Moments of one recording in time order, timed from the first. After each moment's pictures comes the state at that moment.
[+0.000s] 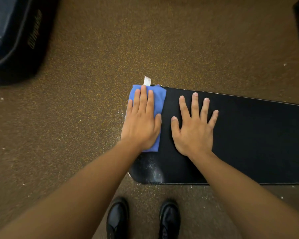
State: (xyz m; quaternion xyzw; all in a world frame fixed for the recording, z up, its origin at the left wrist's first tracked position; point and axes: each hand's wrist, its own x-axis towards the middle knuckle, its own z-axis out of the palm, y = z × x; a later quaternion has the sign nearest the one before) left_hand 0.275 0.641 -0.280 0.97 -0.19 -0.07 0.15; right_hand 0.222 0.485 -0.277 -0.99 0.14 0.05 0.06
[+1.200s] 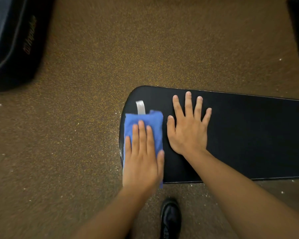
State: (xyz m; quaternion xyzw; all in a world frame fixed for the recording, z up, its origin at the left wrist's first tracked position) left_hand 0.171 0.640 -0.276 0.97 -0.17 -0.07 0.13; right_hand 0.222 0.485 -0.278 -0.99 0.14 0.05 0.06
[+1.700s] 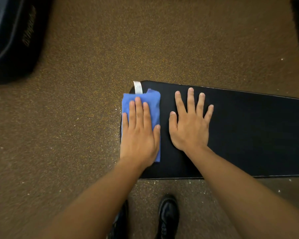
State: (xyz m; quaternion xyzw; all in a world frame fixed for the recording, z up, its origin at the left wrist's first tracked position) left_hand 0.223 0.638 -0.280 0.98 -0.16 -0.05 0.13; right_hand 0.221 0.485 -0.278 -0.99 0.14 0.04 0.06
